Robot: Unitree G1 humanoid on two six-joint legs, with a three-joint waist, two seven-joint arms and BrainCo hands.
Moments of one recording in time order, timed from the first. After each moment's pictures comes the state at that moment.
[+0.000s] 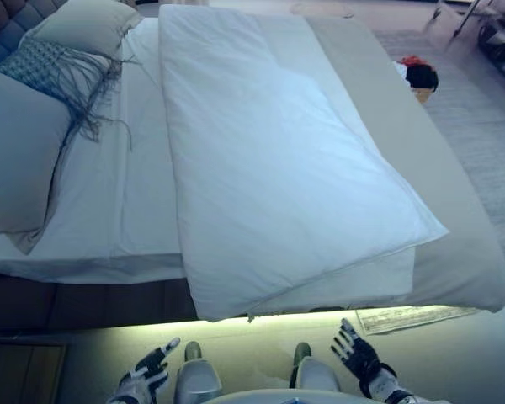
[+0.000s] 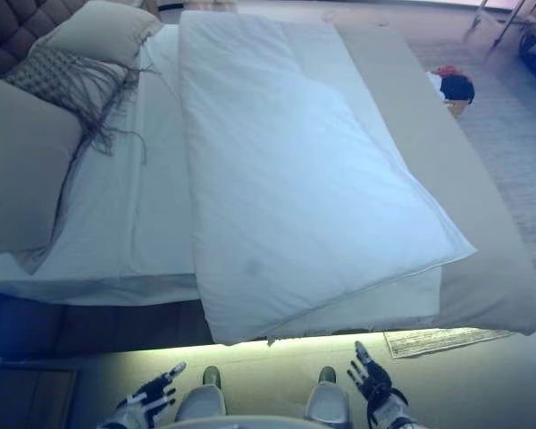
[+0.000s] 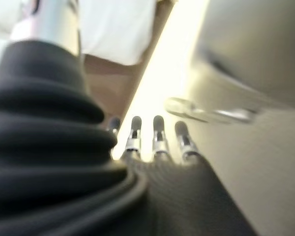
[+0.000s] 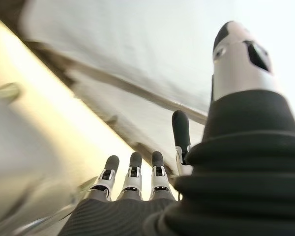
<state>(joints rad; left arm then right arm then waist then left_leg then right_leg) -0.04 0.20 -0.07 1.36 -0.60 -0.06 -0.11 -0.12 -0.26 -0.01 1.33 1.03 -0.09 0.32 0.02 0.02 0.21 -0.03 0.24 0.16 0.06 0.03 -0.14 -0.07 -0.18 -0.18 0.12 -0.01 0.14</state>
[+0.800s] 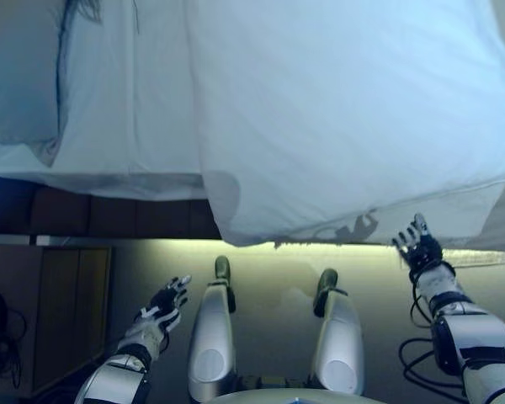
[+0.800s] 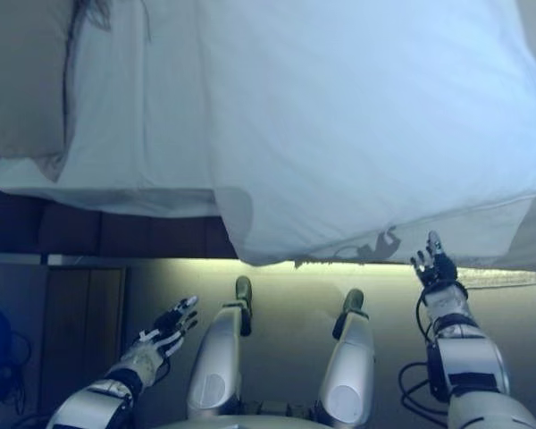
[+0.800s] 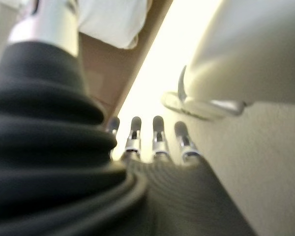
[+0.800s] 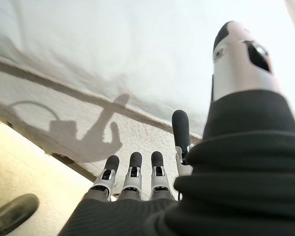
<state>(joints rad) -0.28 0.29 -0.18 1.13 -0.85 -0.10 -0.22 -0.63 -0.59 -0.03 1.33 1.23 -0.01 0.19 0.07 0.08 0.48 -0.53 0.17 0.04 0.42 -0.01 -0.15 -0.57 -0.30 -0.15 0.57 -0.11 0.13</state>
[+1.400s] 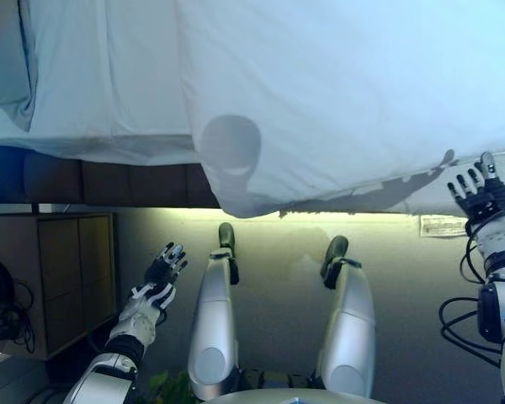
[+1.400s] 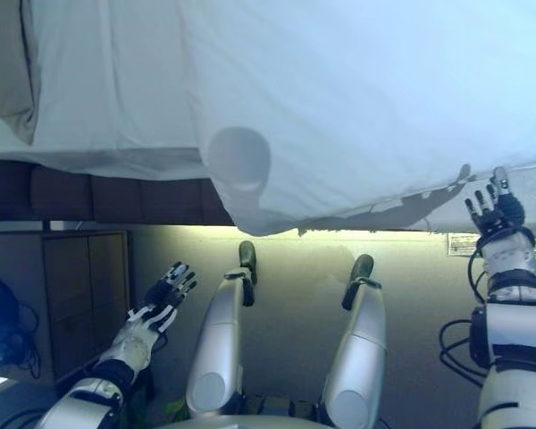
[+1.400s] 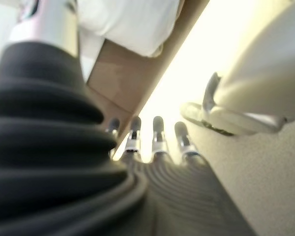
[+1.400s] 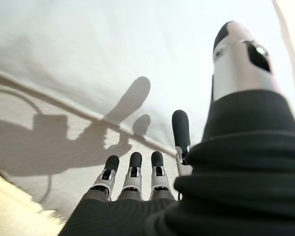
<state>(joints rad) -0.22 0.37 -0.18 0.89 -0.99 -0.13 -0.24 -0.82 -0.82 -0.03 1.30 1.25 0.06 0.17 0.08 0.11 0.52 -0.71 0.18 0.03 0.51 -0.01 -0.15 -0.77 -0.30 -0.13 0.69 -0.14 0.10</state>
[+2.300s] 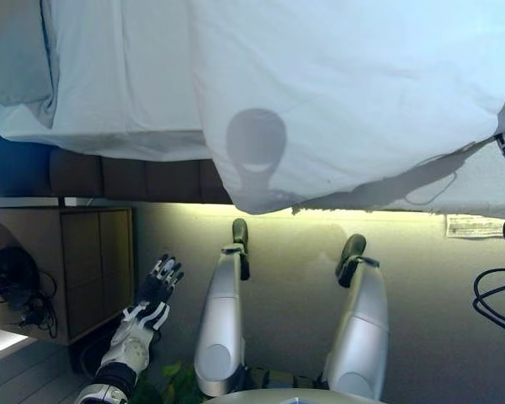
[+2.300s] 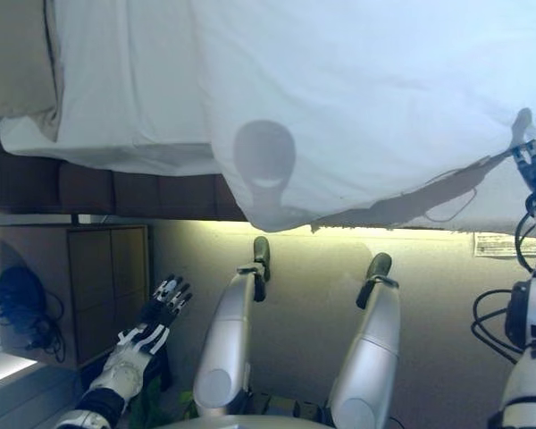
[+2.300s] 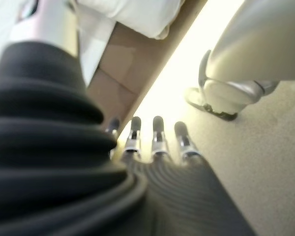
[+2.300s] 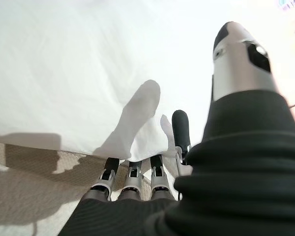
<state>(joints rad) -0.05 0.37 -0.18 0.76 -1.04 -0.16 -0.28 -0.98 -0.96 0.01 1.27 1.25 0.12 0.23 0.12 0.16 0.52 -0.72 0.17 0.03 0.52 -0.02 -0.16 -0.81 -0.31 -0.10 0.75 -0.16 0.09</state>
